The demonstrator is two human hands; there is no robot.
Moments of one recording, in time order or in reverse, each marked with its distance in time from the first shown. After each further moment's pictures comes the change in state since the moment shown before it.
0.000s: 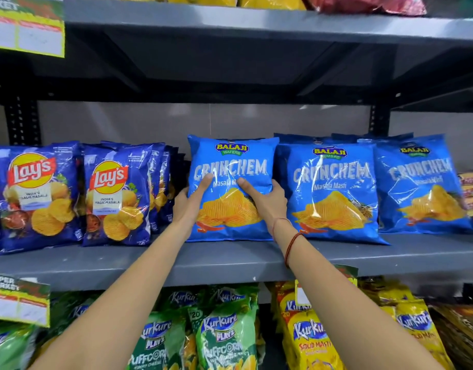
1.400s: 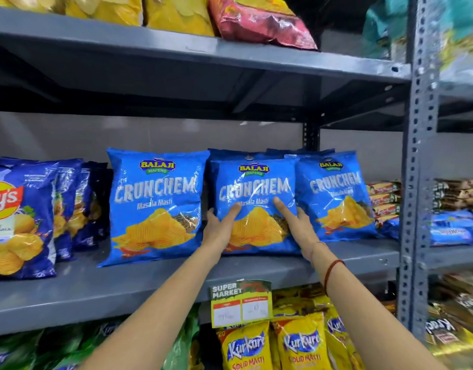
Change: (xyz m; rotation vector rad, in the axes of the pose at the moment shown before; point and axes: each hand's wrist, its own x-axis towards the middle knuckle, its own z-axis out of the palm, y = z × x) left_hand -0.065 -0.003 0.184 0.146 -0.229 -0.128; right_hand 0.030 0.029 -0.207 -0.084 0.032 0.167
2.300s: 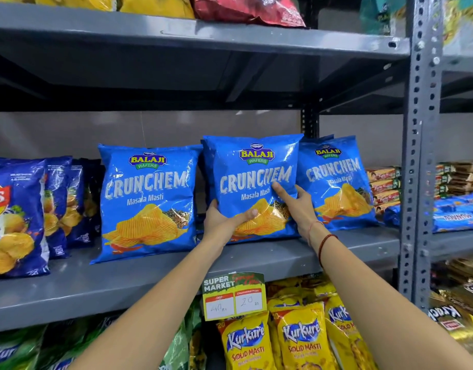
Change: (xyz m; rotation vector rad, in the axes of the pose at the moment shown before) left_hand 0.002 -0.009 0.020 -0.054 0.023 0.162; right_hand 0.026 -0.003 -0.010 0.203 0.000 -0.184
